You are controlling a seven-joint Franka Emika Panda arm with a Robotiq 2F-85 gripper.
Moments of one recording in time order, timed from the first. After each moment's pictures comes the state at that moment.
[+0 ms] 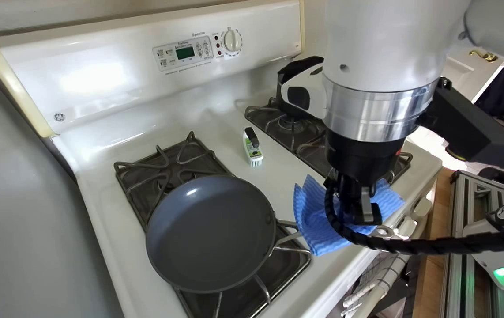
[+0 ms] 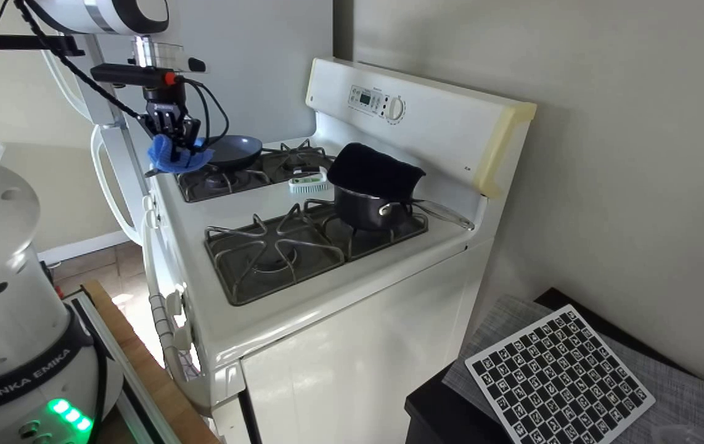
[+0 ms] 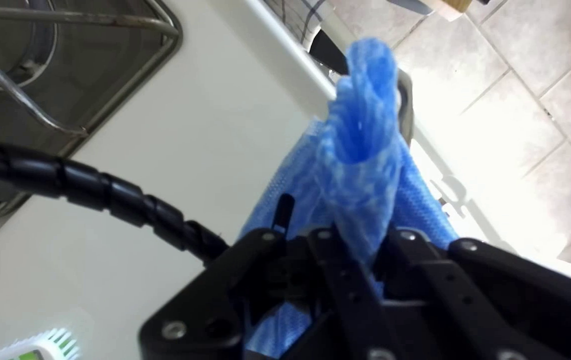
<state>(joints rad) 0.35 -0.20 0.32 -2.43 0.08 2.07 0.05</state>
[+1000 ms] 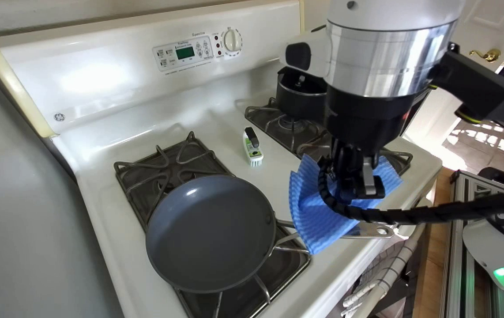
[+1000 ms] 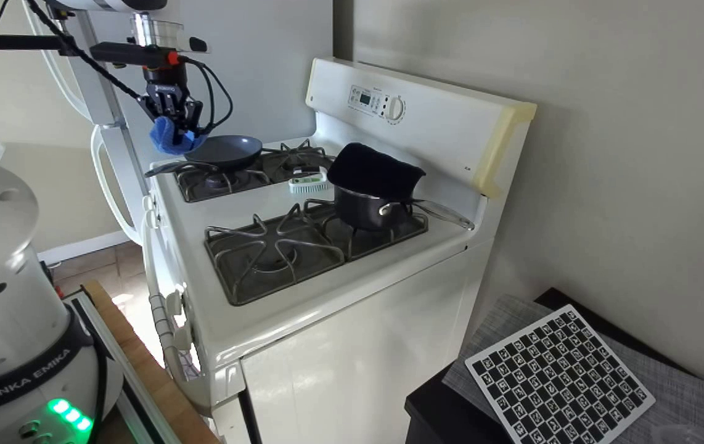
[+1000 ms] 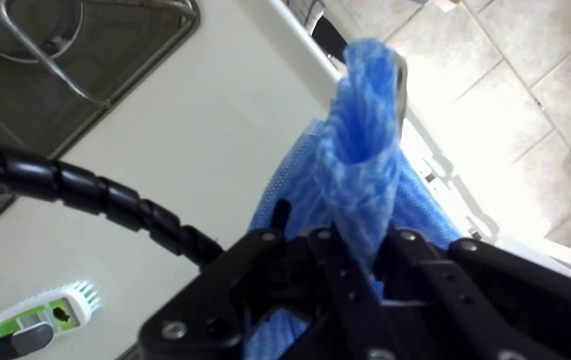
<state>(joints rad) 0.33 -0.24 0.31 -2.38 0.09 2.03 0.00</state>
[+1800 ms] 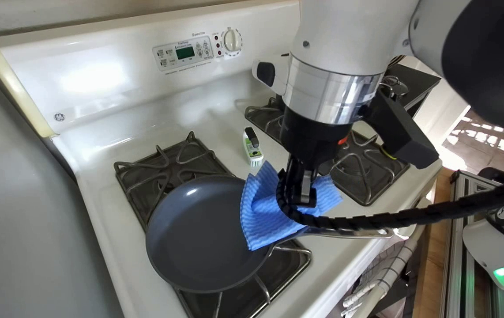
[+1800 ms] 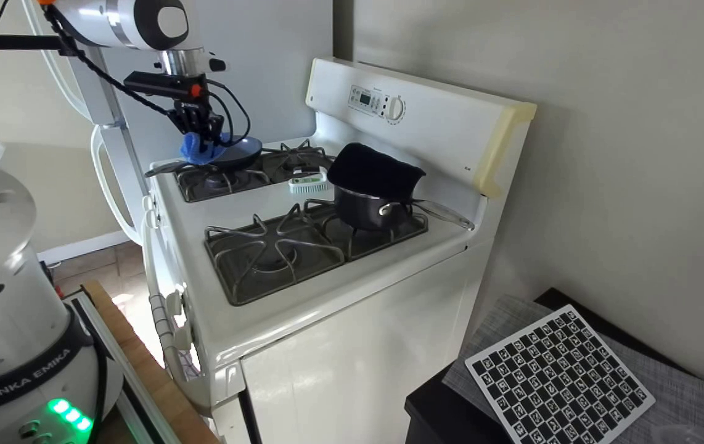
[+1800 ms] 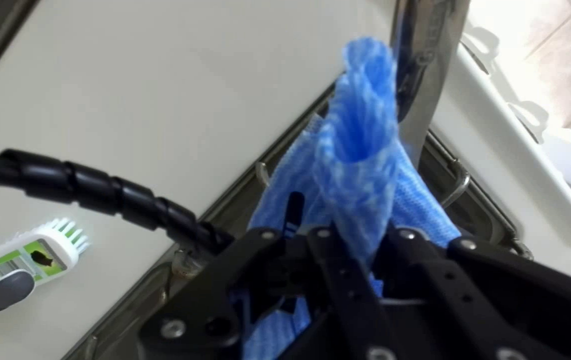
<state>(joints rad) 0.31 -0.12 0.31 -2.42 0.10 2.37 0.04</state>
